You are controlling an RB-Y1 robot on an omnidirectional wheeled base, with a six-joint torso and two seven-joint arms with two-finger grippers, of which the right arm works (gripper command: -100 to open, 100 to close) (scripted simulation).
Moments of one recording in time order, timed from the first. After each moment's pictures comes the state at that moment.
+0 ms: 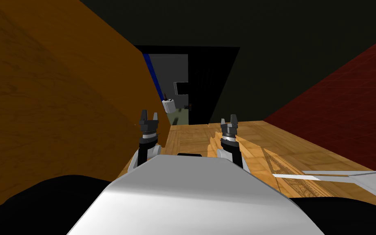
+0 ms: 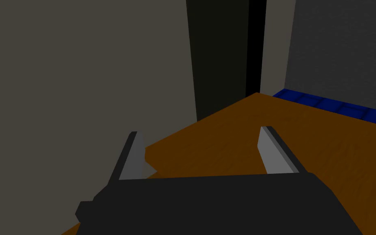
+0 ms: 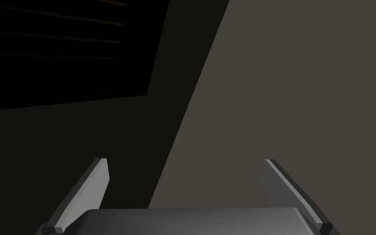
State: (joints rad) arm 0.52 0.02 -0.02 -2.28 0.04 -0.45 0.03
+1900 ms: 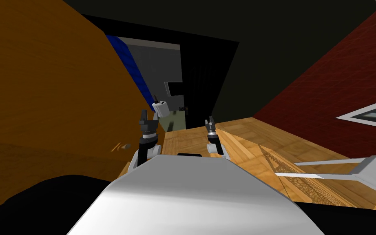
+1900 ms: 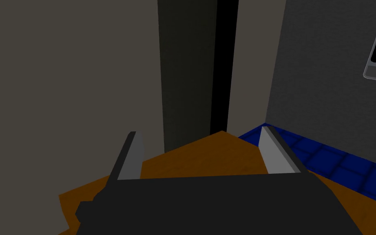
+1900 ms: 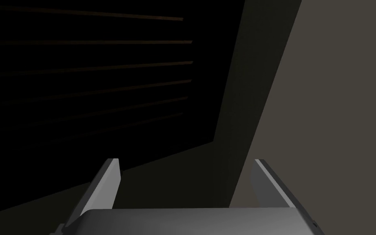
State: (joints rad) arm 0.28 -0.08 0.15 -1.92 0.02 -0.45 -0.08
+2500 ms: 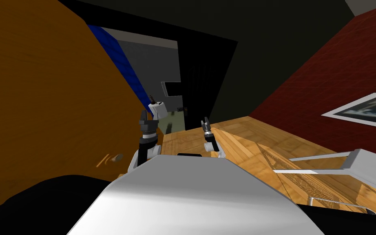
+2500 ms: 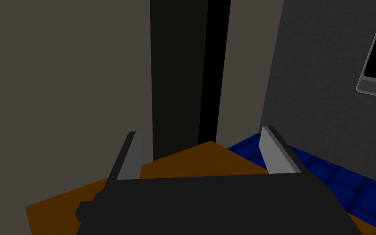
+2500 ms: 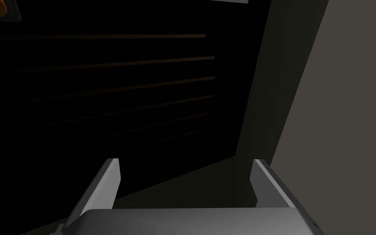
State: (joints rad) arm 0.20 -0.10 0.21 -1.80 0.02 -0.45 -0.12
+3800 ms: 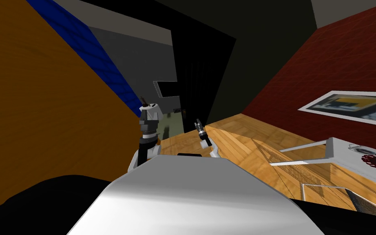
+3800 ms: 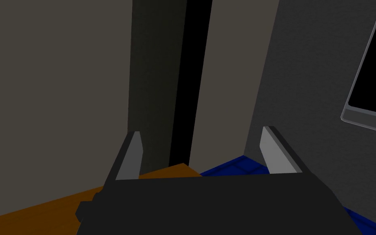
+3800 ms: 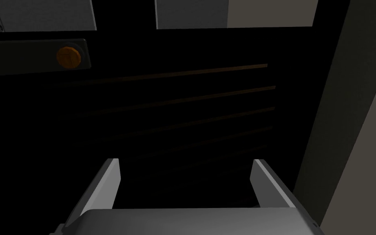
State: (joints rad) arm 0.00 -0.15 0.33 -1.50 0.00 -0.45 -0.20
